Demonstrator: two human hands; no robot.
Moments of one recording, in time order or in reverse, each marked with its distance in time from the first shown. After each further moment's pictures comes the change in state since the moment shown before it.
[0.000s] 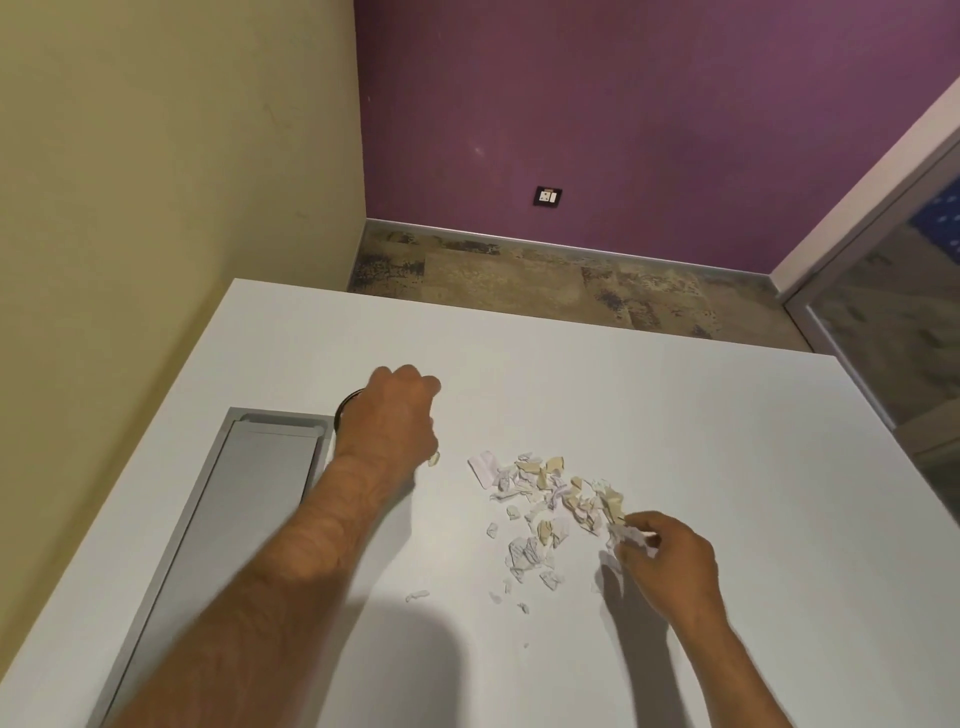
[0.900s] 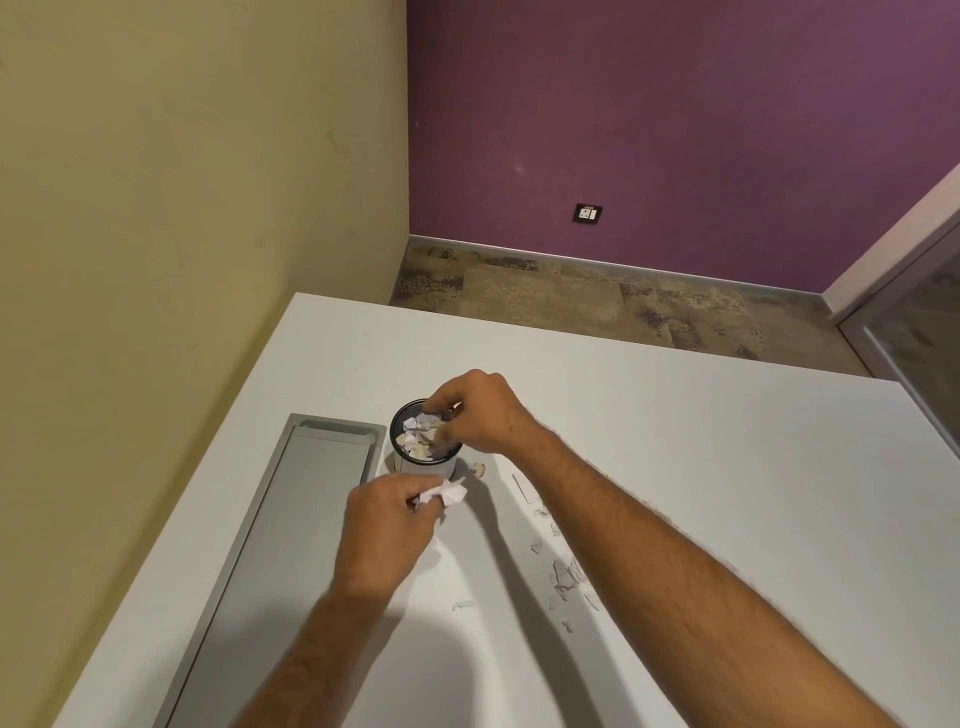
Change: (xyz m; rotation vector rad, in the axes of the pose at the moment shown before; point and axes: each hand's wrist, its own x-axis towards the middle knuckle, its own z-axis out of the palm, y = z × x) left_hand -0.083 -0.040 0.028 -0.686 0.204 -0.286; right_hand 0.037 -0.270 0.083 -0.038 -0.478 -0.609
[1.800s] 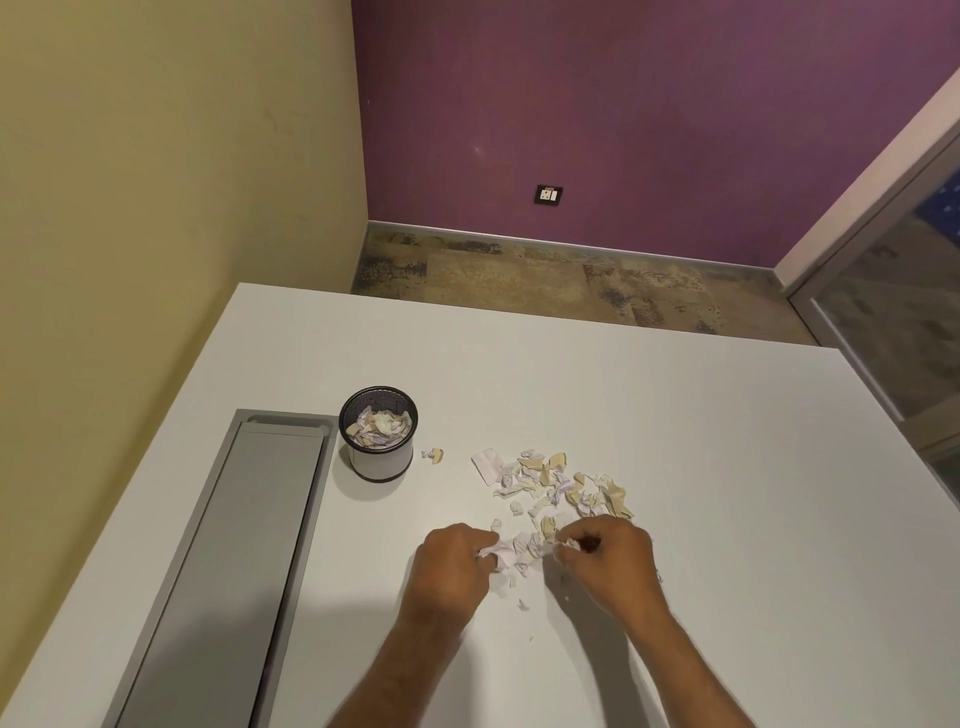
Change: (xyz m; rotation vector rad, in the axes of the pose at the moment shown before) left_hand -0.046 -0.013 0.111 0.179 -0.349 0.040; right_hand -0.187 0.157 0.025 0.169 0.414 0.431
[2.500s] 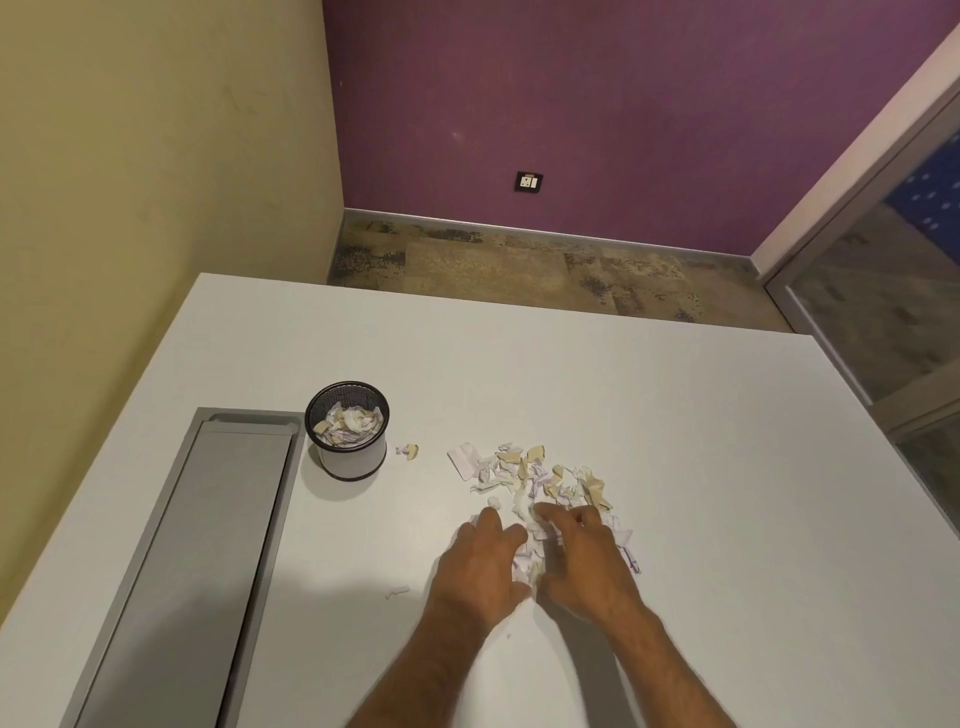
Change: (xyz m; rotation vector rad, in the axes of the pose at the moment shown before) left_hand 0.007 0.030 0.038 0.433 -0.256 0.216; right_hand 0.002 0.015 0.005 -0.356 -0.245 -0.040
